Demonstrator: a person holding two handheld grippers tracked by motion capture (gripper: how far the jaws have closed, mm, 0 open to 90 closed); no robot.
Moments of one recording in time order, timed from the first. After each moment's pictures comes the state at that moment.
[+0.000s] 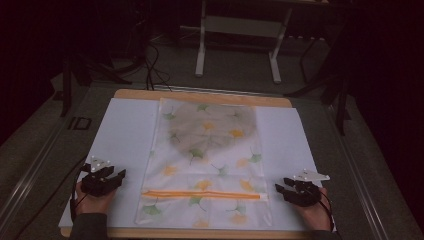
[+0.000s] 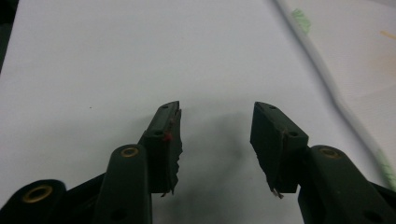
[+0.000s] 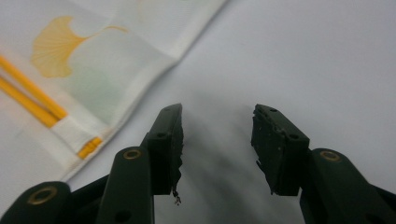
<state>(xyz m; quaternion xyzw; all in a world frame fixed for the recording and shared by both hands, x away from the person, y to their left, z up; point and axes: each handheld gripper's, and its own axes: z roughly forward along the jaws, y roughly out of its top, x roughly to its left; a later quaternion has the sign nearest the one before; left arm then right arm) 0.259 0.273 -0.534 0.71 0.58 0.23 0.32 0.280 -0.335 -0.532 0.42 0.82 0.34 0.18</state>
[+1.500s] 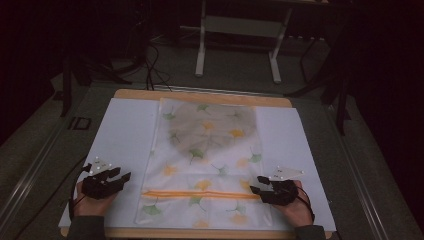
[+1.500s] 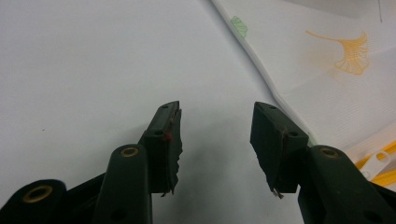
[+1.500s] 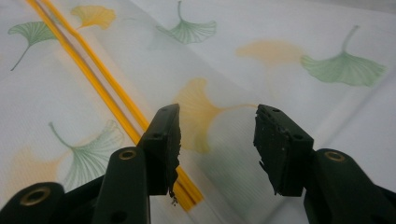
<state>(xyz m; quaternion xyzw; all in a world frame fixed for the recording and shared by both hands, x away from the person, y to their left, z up) 0.251 0.269 -0.525 0.75 0.52 0.20 0.36 0.281 -0.266 -0.517 0.31 0.86 0.39 0.12</state>
